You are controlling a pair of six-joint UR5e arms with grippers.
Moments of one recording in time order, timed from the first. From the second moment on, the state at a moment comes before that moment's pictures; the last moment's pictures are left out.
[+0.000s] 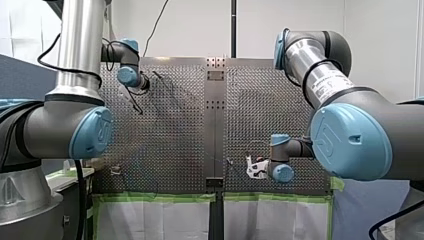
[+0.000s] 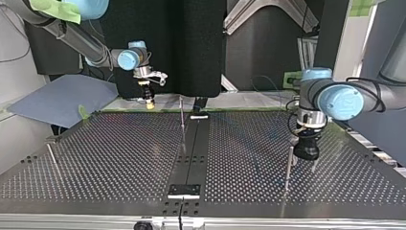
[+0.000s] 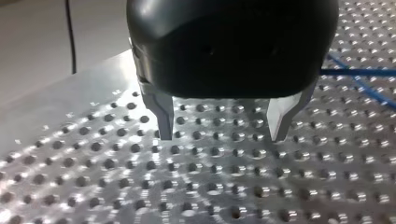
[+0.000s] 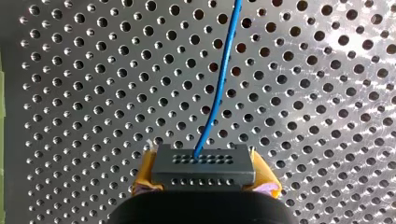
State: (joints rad) left arm 0.08 -1.73 -1.70 -2.79 -1.51 -2.43; right arm 1.93 -0.62 1.65 -0.96 1.45 1.40
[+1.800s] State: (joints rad) left arm -0.01 -1.73 -2.01 -2.68 -1.55 -2.33; right arm 1.94 -0.62 1.65 -0.96 1.45 1.41
